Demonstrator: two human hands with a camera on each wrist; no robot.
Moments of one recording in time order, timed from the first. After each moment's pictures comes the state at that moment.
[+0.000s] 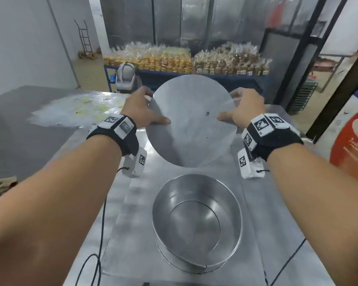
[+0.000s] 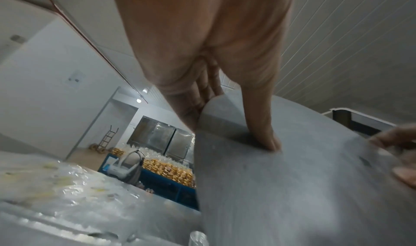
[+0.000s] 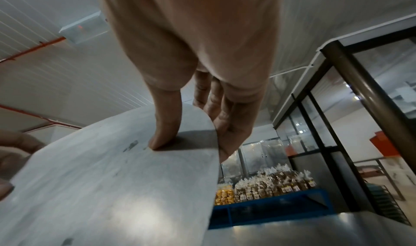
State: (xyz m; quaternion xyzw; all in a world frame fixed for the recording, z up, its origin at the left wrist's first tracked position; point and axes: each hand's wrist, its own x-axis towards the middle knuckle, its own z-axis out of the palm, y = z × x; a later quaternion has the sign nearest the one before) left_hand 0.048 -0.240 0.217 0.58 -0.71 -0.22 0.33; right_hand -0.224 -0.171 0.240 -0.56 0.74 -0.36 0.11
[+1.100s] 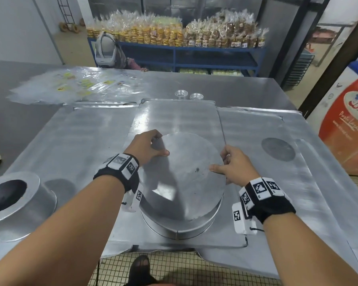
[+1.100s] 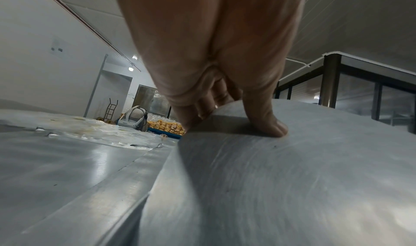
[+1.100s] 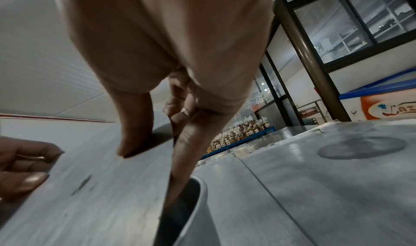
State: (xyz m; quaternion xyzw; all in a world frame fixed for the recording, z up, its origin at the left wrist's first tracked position) left_hand 0.017 -0.158 0.072 0.56 -0.74 -0.31 0.21; right_hand -0.254 -0.054 0.049 -0.53 0.72 -0.33 0.30
